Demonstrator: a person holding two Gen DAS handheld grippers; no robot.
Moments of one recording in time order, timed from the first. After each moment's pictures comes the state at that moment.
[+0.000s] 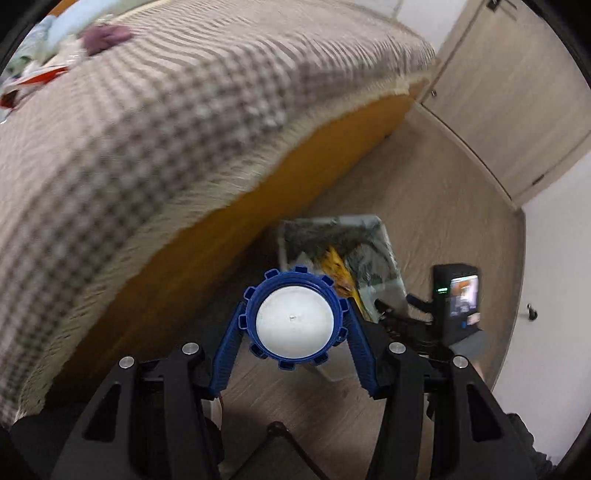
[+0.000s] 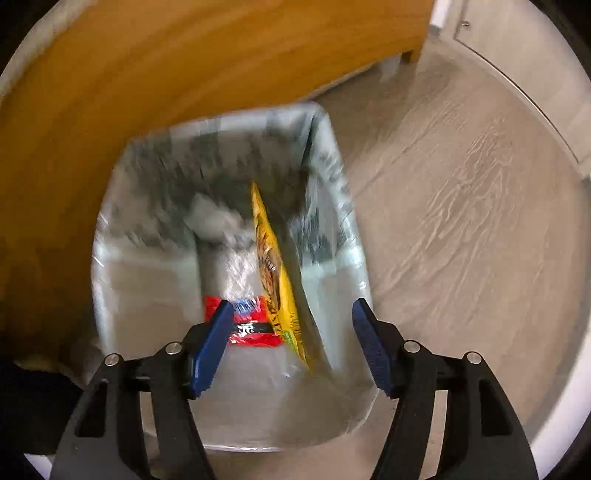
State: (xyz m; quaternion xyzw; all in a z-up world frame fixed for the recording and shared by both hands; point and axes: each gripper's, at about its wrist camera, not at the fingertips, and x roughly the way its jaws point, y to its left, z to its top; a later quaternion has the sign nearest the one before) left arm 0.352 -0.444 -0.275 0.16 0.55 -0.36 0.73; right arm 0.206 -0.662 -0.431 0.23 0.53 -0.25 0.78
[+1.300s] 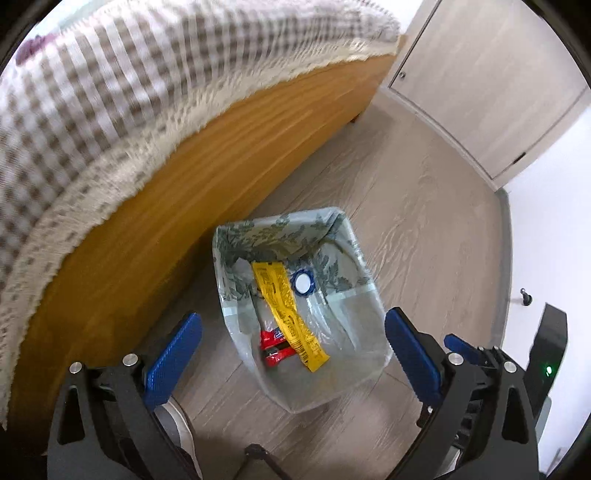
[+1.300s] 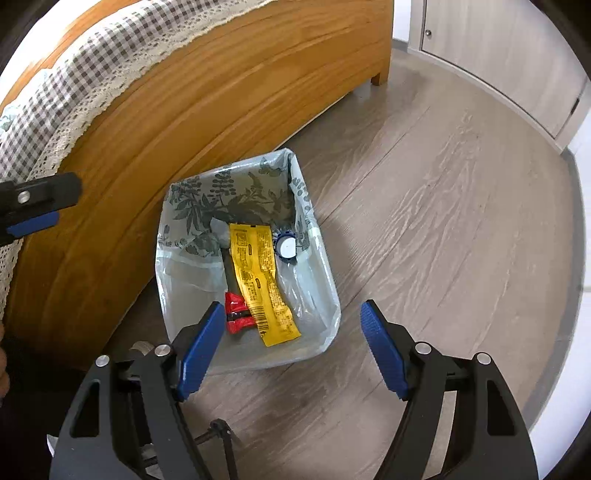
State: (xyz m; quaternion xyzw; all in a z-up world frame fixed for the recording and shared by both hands) left arm 0.327 -0.502 -0.311 0.16 0.54 -0.42 0.72; right arm 0.143 -0.633 -0.349 0.25 0.50 -0.26 0.79
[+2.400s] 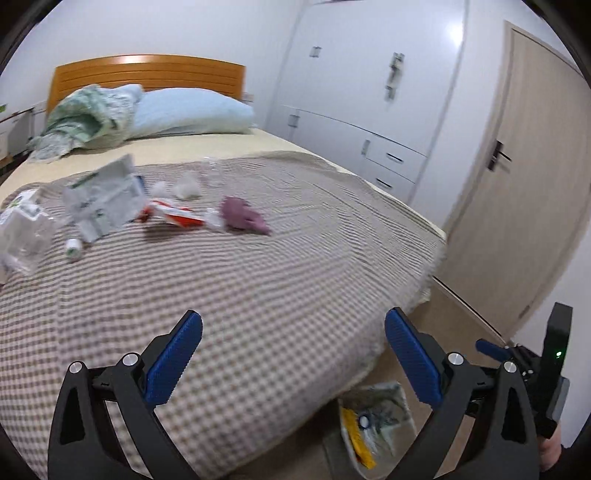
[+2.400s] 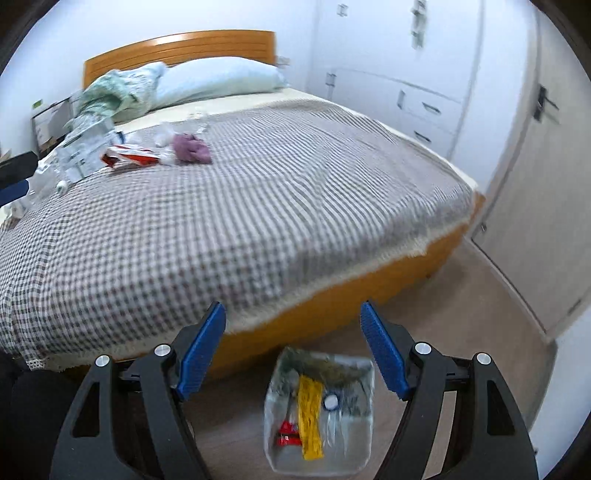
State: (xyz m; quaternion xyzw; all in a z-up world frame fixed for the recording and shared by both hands) left arm 0.465 -0.255 -0.096 -0.02 0.32 -0.34 0.88; right arm 0.311 -0.504 -0.131 0.01 0.37 -0.18 0.91
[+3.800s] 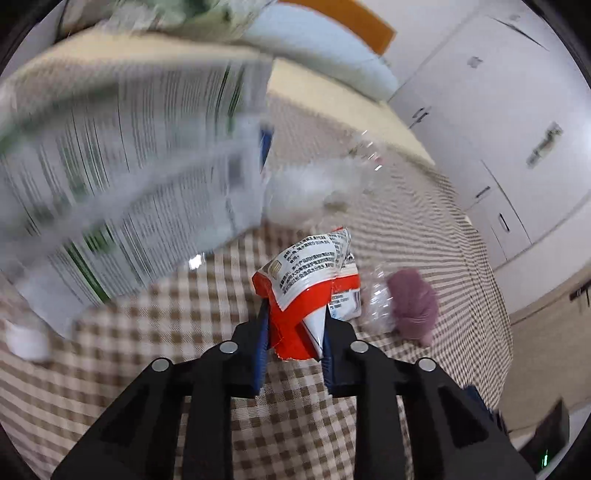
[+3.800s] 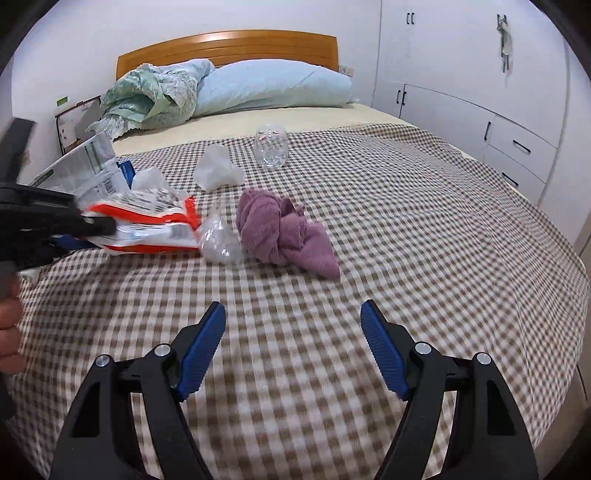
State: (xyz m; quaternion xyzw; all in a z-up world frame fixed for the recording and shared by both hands) left arm 0.785 -0.230 -0.167 -0.16 0.46 -0.20 0.85; right arm 0.616 -0.470 -0.159 0.01 0.35 -0.09 0.93
